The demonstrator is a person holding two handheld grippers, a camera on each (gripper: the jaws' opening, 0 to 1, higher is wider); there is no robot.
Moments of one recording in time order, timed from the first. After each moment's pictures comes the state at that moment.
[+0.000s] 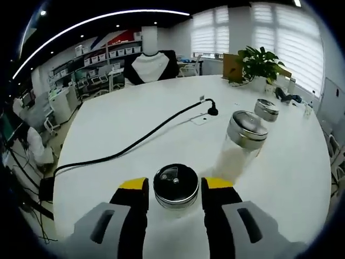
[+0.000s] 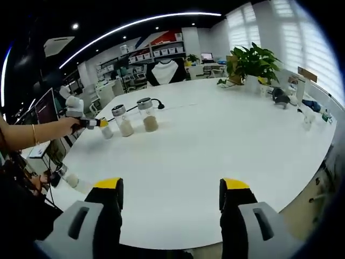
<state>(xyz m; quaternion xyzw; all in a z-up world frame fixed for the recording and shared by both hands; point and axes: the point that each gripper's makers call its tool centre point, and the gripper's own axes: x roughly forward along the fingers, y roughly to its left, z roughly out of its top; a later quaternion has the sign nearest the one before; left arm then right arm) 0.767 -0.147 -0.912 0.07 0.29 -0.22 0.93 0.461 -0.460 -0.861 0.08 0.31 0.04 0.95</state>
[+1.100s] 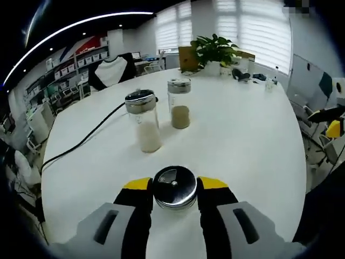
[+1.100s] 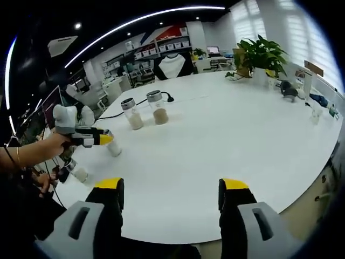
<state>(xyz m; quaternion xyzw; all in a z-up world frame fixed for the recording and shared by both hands) 0.616 -0.219 -0.919 0.13 0.30 -0.34 0.88 0.451 -0.437 -0.870 0.09 0.33 0.08 0.94</state>
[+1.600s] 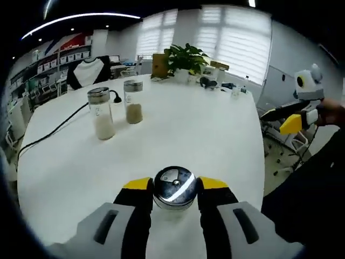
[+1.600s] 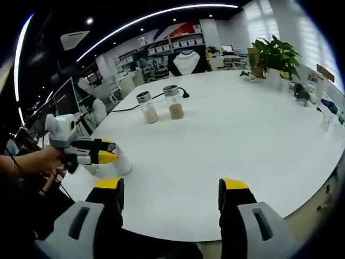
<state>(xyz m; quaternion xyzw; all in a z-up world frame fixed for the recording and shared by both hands) 0.518 -0.252 -0.923 0.07 0.28 -0.47 0.84 0.444 -0.410 -0.872 0.07 0.33 0.14 0.93</state>
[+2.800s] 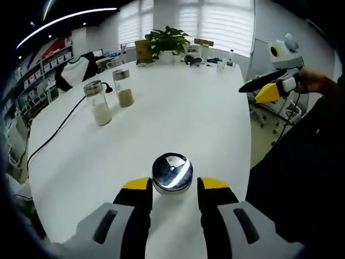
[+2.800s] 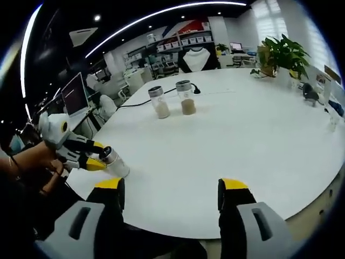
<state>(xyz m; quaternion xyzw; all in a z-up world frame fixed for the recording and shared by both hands) 0.478 -0.205 -0.918 0.14 0.32 -0.47 0.81 0.434 -0.394 -0.876 0.08 0.34 0.17 0.92</state>
